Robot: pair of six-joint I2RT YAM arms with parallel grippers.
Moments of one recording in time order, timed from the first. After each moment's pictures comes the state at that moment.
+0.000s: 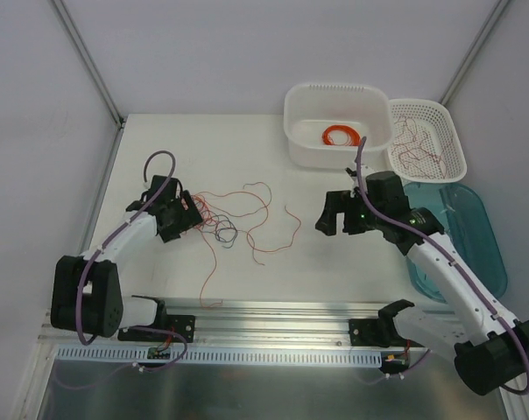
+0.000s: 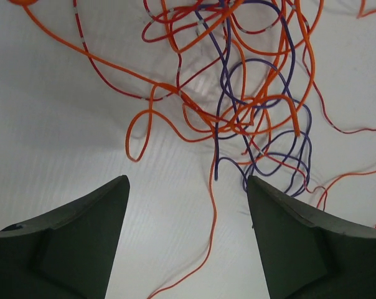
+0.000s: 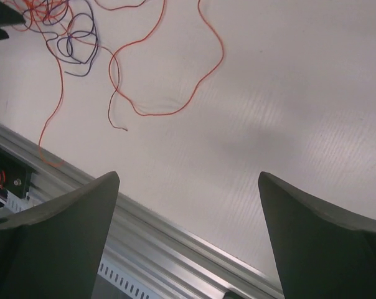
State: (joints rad) left arm -0.14 1.27 0.74 -0.51 0.00 -0.64; right arm 0.42 1.01 0.97 -0.72 -0.22 0.30
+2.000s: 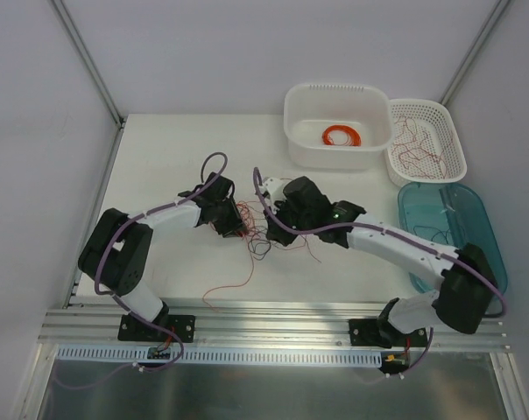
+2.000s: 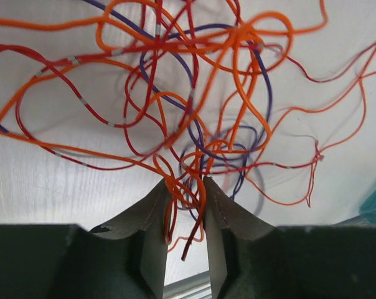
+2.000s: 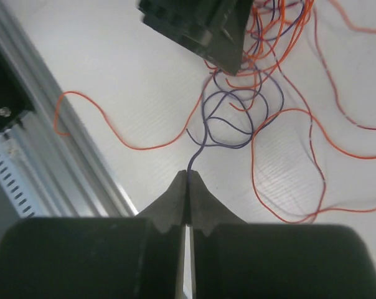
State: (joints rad) left arm -0.49 1.59 0.89 -0.34 0.18 -0.92; right arm 0.91 1.47 1.05 -0.36 -0.21 0.11
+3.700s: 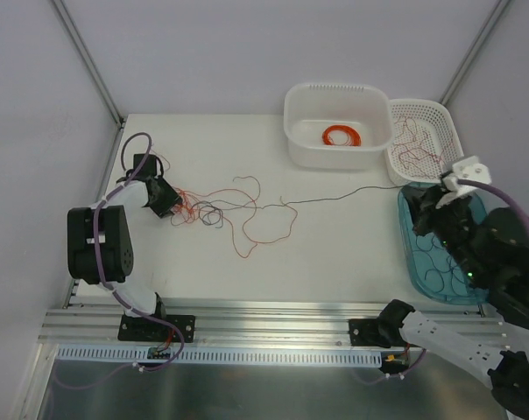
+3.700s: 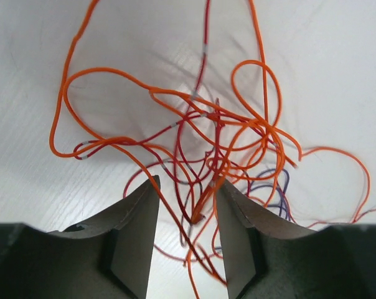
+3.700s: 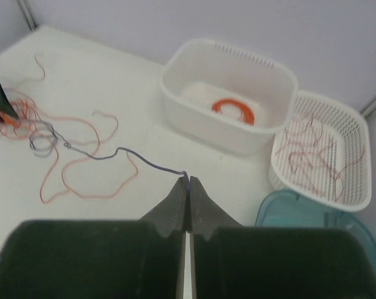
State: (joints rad) left arm 0.08 1.68 0.99 -0.42 0.05 -0.71; right arm 0.80 0.68 1.51 -0.89 0.43 -0.09
